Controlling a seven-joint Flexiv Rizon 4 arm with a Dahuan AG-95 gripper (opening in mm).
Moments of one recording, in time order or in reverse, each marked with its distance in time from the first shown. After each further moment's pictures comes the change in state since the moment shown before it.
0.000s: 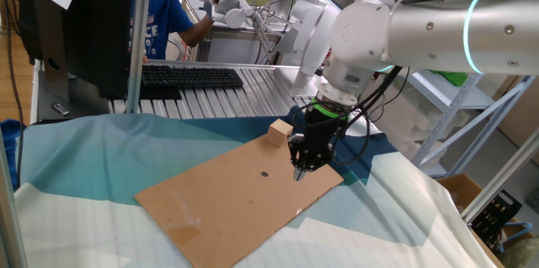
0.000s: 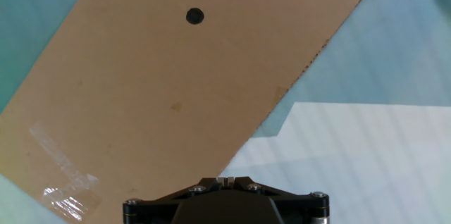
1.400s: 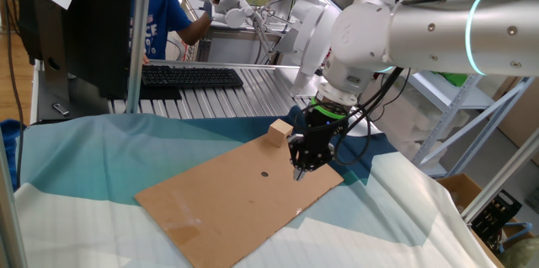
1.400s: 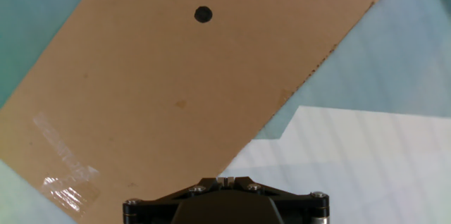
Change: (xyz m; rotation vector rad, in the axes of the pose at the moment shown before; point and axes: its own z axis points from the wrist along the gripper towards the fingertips) arm 0.001 -0.001 0.000 0.002 -0.017 -0.059
